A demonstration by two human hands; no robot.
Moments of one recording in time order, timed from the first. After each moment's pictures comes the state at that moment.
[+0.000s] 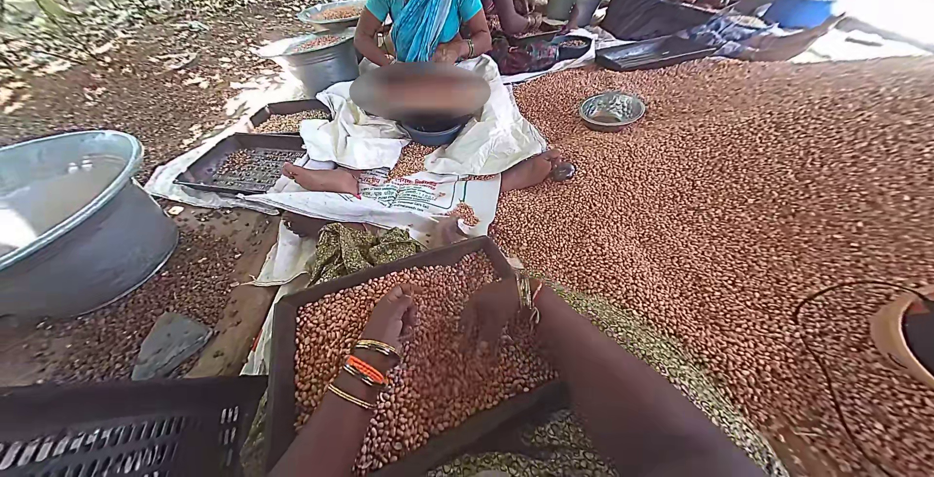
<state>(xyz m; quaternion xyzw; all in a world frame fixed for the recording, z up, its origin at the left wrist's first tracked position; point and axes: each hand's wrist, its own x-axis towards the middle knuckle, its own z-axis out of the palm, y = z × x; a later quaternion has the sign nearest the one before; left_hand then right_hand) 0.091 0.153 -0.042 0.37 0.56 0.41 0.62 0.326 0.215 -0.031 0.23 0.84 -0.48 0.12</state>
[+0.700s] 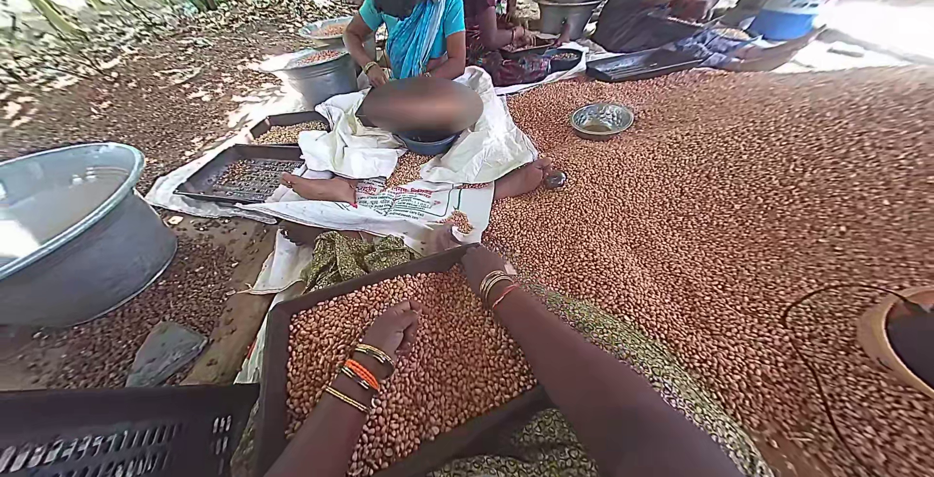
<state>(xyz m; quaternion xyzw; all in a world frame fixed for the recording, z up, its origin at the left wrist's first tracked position) 0.096 0.153 -0.052 0.40 0.55 0.32 0.67 0.304 0.252 -0.048 0.63 0.75 -0.14 0.11</state>
